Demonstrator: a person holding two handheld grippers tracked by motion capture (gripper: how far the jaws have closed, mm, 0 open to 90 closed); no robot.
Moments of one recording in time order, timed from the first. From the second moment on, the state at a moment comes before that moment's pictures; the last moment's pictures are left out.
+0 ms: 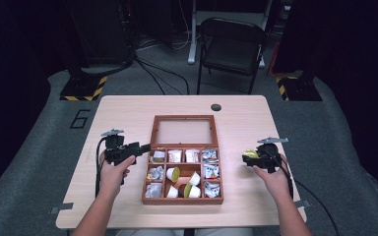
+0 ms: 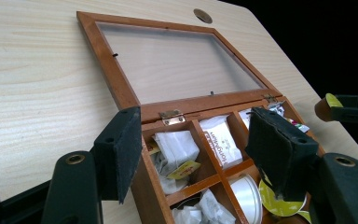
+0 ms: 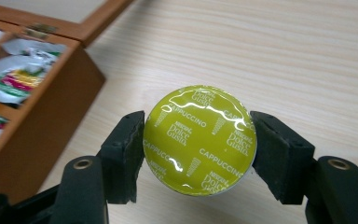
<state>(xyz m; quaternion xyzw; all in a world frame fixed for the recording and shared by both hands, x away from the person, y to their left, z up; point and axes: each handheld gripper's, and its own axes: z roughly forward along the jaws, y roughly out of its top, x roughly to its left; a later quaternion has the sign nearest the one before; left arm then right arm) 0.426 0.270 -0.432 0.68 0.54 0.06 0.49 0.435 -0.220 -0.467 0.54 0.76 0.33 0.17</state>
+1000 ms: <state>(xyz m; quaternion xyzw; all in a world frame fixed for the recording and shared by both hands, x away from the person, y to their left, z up) 0.426 0.274 -0.433 0.67 0.55 0.06 0.49 0.443 -0.233 -0.492 0.58 0.74 0.31 0.16</state>
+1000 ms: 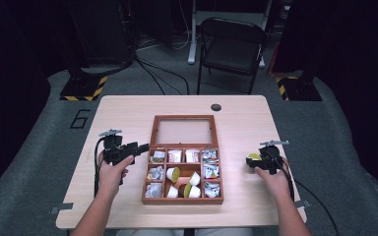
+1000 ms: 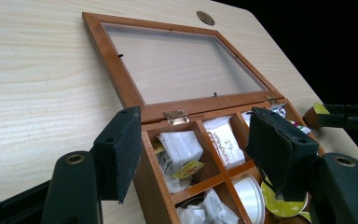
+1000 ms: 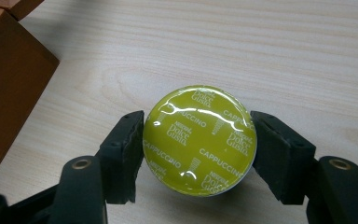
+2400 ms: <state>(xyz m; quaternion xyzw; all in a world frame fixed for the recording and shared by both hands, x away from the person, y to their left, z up) 0.443 0.258 -0.441 0.70 0.54 0.06 0.46 0.431 -0.174 -0.432 0.49 0.77 0.37 0.17</state>
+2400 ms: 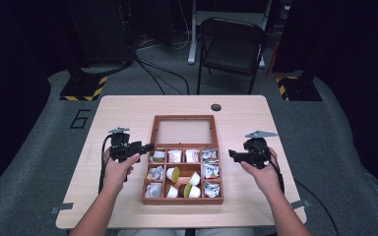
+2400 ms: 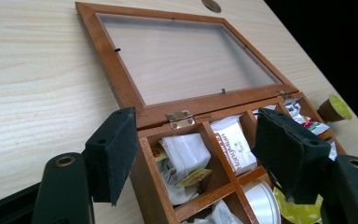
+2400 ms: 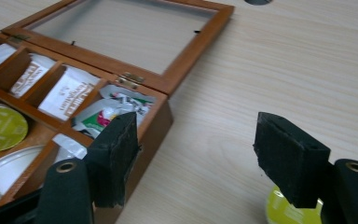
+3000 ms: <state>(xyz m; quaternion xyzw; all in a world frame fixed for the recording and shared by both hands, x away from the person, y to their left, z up) 0.458 0.244 -0.446 0.72 0.53 0.07 0.44 0.448 -0.138 -0.416 0.45 0.80 0.39 0.14</state>
